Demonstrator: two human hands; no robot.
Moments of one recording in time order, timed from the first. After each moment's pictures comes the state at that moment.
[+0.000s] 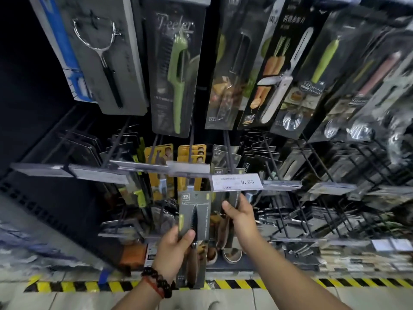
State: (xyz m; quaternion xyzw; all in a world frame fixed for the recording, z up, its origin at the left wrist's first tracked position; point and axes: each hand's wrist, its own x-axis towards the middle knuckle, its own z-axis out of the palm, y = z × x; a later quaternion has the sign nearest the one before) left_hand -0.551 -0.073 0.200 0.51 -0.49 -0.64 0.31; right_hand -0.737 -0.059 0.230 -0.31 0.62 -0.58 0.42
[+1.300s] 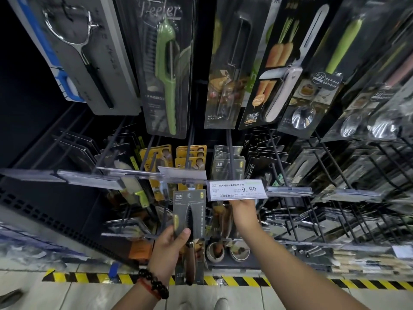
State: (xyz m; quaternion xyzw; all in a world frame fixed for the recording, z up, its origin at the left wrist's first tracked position) left_hand -0.556 -0.086 0.196 0.53 -0.41 -0.66 0.34; right_hand -0.751 -0.094 0.233 -0.31 0.68 -0.54 0.39
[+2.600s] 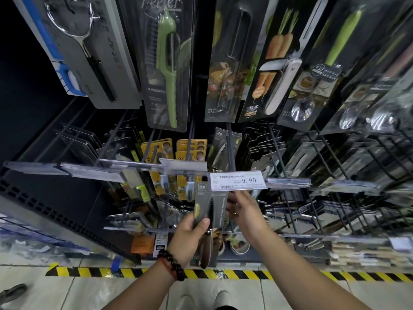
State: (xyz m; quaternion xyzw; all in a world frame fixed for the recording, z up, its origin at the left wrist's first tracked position) left_hand -0.585 -0.085 0.202 0.47 -0.53 -0.64 0.28; right_hand -0.765 -0.076 0.202 -0.18 0.60 -0.55 0.56
